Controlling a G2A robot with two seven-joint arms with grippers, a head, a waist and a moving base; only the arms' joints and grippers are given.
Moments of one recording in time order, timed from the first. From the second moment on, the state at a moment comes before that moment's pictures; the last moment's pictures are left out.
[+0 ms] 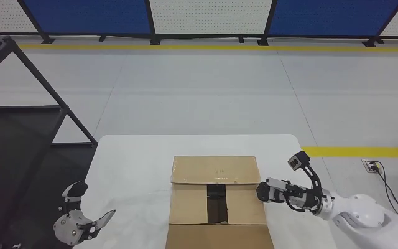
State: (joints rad) left arm 1.65 -1.10 -1.87 -1.86 1.27 -0.64 0.60; right arm -0.63 -0.55 0.62 -1.52 1.00 -0.39 0.81
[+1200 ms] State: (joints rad) left arm 1.65 -1.10 -1.86 -1.86 1.25 -0.59 0.59; right arm -0.56 -0.74 0.71 -1.40 1.00 -0.34 0.70
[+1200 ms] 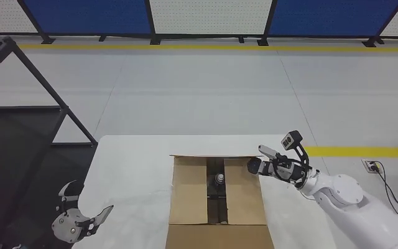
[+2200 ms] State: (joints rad) left arm 1.68 -1.11 -1.87 -1.87 1.26 -0.59 0.61; right arm -0.46 -0.87 0.67 -1.41 0.89 -0.09 0.25
